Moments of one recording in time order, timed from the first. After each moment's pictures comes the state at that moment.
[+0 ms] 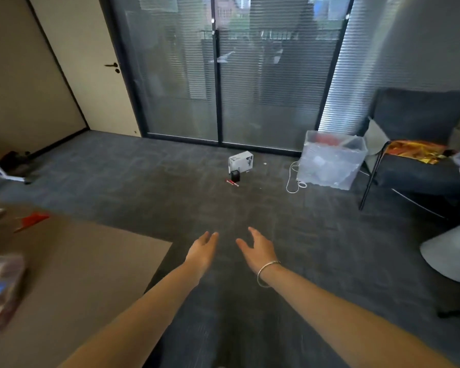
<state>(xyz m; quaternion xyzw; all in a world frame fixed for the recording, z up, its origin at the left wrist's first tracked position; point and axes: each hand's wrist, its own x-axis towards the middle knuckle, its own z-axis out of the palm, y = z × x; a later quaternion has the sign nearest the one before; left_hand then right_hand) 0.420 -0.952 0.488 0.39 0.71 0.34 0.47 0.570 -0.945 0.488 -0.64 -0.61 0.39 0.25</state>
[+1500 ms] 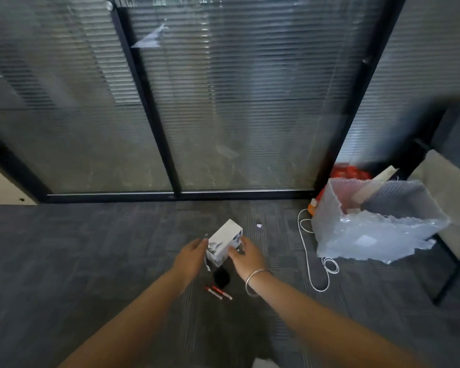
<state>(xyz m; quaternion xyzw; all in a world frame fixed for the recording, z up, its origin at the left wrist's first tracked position) 0.361 0.303 0.454 0.51 0.67 0.21 0.51 0.507 0.277 0.437 -0.73 -0.45 0.45 0.27</state>
